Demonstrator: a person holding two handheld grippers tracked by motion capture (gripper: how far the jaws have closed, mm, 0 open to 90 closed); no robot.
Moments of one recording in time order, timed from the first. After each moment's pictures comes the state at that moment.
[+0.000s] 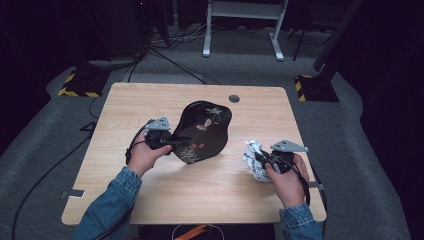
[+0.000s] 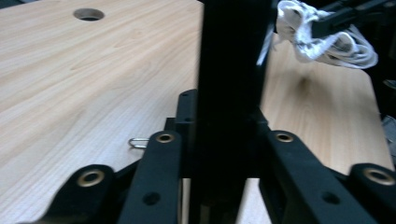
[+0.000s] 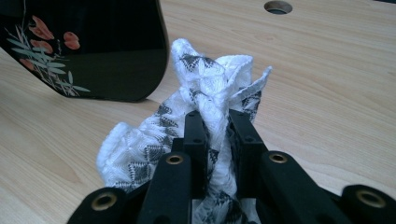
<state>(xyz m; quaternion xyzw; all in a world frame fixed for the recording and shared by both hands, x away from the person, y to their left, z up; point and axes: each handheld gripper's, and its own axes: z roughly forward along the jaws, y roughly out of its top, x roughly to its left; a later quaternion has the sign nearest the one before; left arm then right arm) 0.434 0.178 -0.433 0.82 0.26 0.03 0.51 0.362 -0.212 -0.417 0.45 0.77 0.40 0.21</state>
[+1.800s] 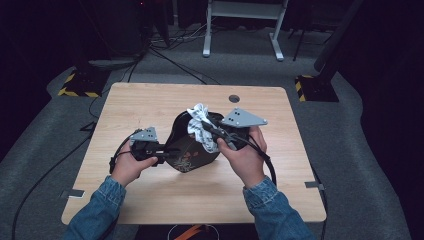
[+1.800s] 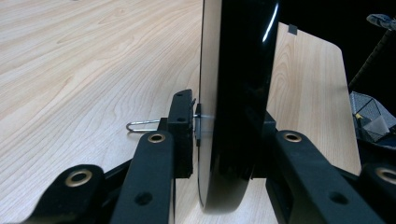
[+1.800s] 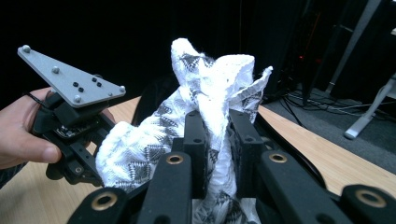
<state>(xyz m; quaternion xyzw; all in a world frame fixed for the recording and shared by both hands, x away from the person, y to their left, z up) 0.402 0.212 -0.436 0.83 0.25 0.02 0.50 0.376 -0.076 -0.319 0.26 0.77 0.54 0.23</state>
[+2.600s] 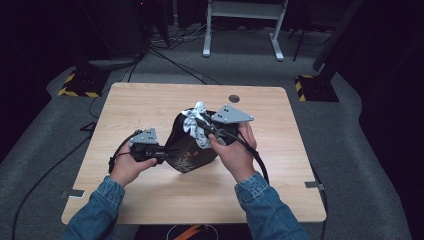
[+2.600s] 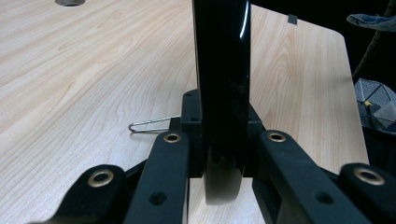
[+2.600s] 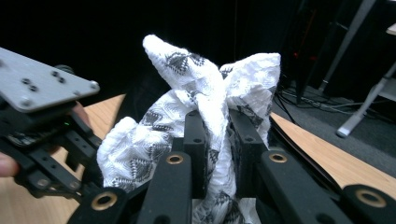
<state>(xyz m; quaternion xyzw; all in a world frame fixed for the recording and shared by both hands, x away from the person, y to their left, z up) 0.399 0.211 -0.433 0.84 0.22 0.04 0.50 0.396 -0.062 -0.332 0.26 0.77 0.52 0.25</state>
